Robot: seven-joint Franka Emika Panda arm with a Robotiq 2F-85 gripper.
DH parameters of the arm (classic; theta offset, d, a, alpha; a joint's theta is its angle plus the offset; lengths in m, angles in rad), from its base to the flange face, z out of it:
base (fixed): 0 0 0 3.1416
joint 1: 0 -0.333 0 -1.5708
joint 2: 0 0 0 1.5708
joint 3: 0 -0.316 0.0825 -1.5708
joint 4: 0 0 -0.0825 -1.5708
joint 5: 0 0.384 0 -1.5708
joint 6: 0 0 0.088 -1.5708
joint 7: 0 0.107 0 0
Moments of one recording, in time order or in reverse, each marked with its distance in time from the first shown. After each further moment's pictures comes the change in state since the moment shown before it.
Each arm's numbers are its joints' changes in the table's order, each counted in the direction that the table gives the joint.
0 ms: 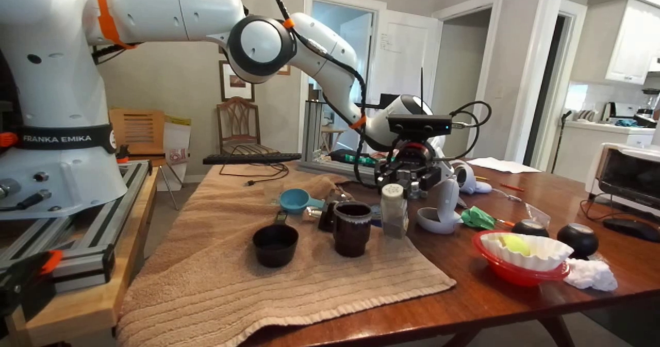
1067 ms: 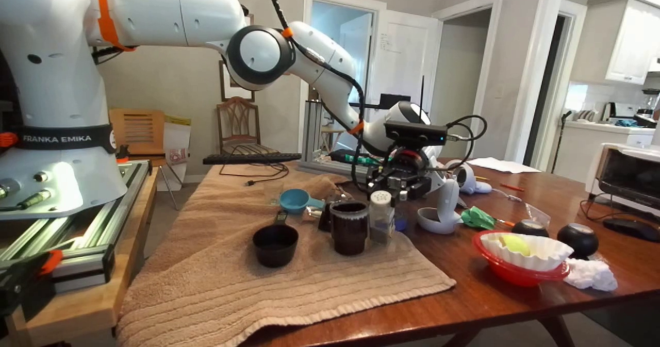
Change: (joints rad) arm -0.003 -0.047 0.004 0.046 0.054 0.036 -0.044
